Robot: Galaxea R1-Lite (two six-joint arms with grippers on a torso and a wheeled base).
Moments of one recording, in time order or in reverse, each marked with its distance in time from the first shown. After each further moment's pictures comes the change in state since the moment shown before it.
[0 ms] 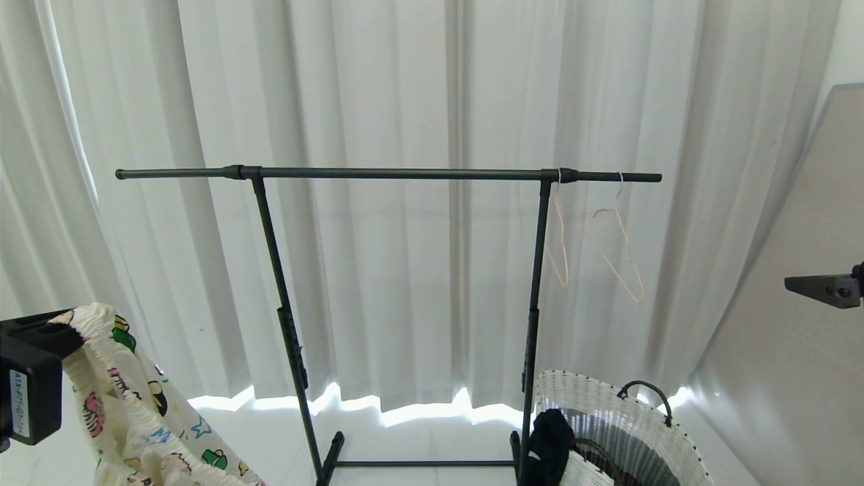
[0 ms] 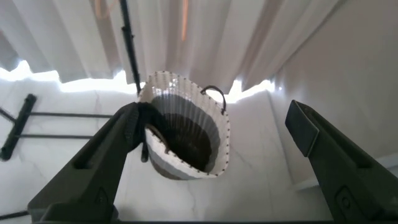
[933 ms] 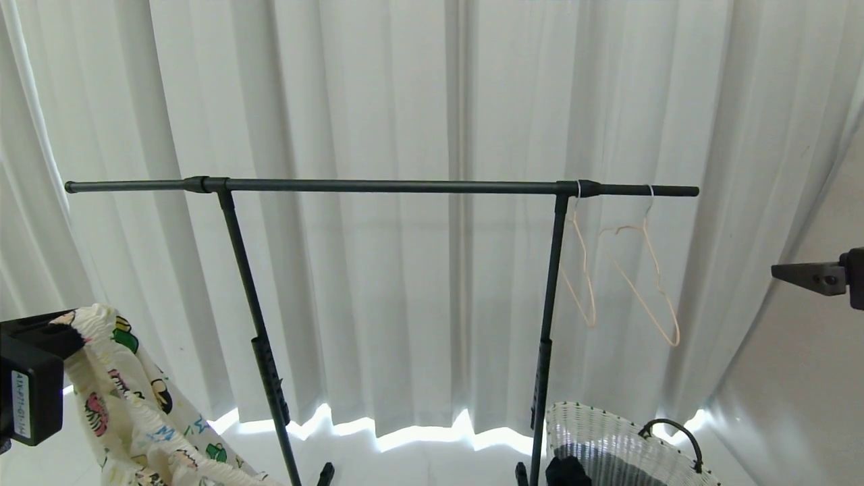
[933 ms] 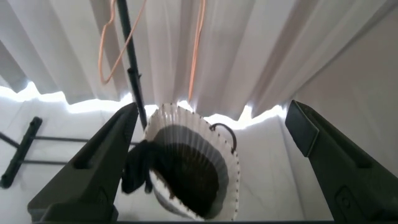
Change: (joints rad) left arm 0.001 0.003 0.000 0.000 -0.002 0.001; right arm 0.000 0.030 -0.003 -0.065 0.040 -0.001
